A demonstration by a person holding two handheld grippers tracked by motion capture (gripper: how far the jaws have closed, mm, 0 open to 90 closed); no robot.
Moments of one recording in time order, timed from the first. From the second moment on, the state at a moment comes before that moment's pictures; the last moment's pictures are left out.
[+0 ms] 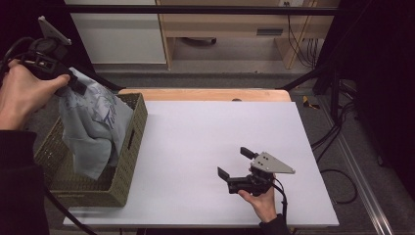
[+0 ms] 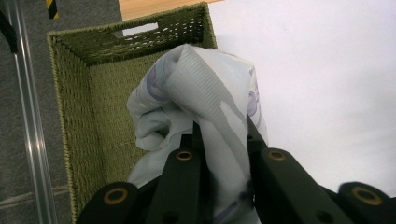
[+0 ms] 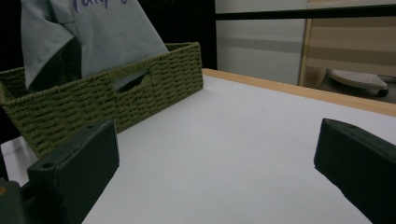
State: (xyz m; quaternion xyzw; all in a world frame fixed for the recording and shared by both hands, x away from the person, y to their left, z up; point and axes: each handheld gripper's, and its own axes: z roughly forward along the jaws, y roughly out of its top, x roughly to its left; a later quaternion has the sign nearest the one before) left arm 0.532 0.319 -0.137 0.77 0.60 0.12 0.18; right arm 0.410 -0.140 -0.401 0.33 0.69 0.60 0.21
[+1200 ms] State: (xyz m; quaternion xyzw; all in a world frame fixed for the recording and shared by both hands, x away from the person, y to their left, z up) left arm 0.530 0.318 -0.134 0.78 0.59 0.11 0.18; right arm 0.466 0.058 -0.376 0.25 0.73 0.62 0.12
